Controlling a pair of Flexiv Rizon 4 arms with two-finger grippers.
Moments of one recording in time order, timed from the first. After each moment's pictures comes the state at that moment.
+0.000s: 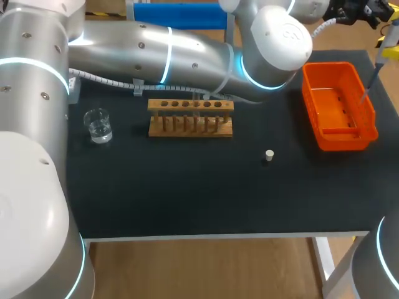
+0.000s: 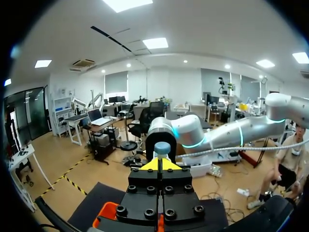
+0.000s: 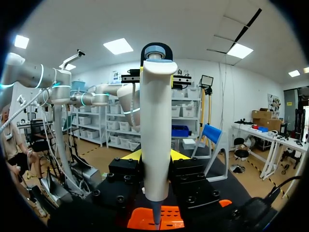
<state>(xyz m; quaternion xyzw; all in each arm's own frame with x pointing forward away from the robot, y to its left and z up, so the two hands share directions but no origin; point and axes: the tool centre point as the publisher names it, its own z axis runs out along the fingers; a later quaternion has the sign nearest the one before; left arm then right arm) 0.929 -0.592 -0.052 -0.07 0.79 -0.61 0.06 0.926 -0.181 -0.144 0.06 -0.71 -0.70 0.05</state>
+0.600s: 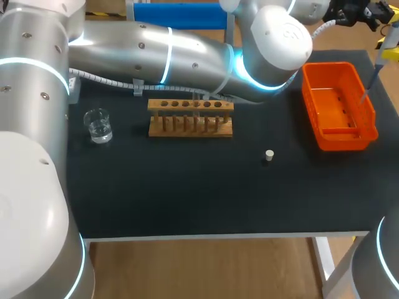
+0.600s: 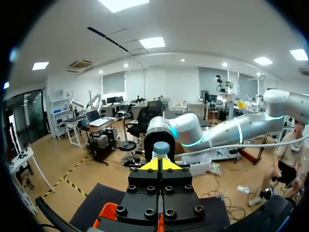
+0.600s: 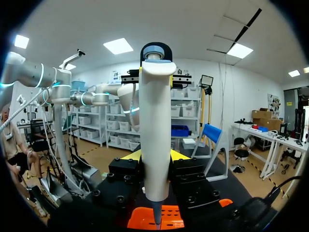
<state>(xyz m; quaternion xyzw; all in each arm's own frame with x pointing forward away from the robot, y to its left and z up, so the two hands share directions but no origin) 0.927 -0.593 -0.056 -0.05 0.79 -0.60 0.06 0.925 -0.182 -0.147 0.06 -0.71 -0.70 0.05</state>
